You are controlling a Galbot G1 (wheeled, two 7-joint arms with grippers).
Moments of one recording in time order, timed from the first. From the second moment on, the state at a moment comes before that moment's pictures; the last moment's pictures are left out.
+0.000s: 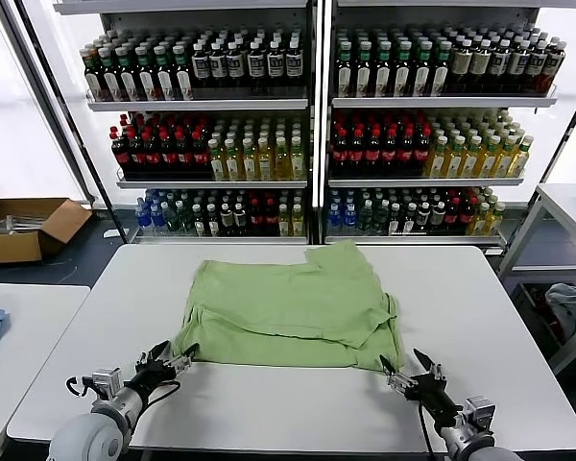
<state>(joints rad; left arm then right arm) 1.36 -1.08 -0.54 -1.82 -0.58 0.44 0.07 -1.51 1.22 0.57 1.94 0.40 -0.29 -0.18</state>
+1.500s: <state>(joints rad) 1.86 -1.14 -0.78 -2.21 -0.44 0.46 0.12 -1.92 1.20 0.74 2.24 0.42 -0.26 -0.23</state>
